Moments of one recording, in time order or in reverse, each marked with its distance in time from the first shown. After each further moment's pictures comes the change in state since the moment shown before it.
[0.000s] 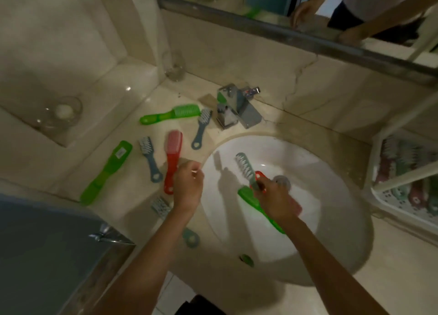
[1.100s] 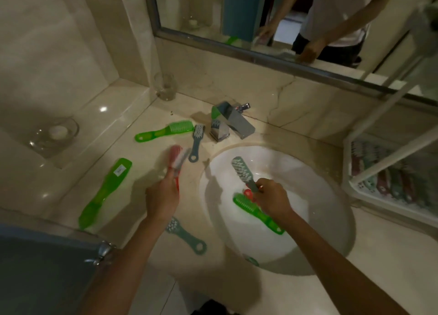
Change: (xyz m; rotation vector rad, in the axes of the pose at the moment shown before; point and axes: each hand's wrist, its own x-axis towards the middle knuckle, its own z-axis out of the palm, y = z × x) left_hand 0.023 -0.037 -0.058 0.389 -0.082 0.157; right_hand -0.022 -0.047 -0.020 -0.062 0.030 0.191
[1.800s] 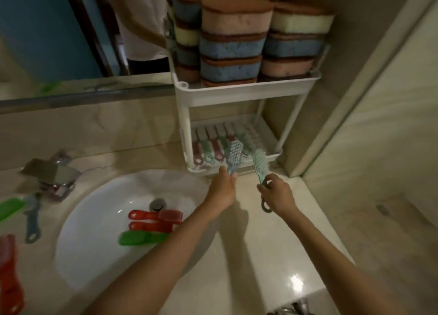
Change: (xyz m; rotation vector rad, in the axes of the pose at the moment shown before) left_hand -0.196 0.350 0.109 -0.314 -0.805 0.577; right_hand -0.143 0.253 -0.135 0.385 0.493 0.574
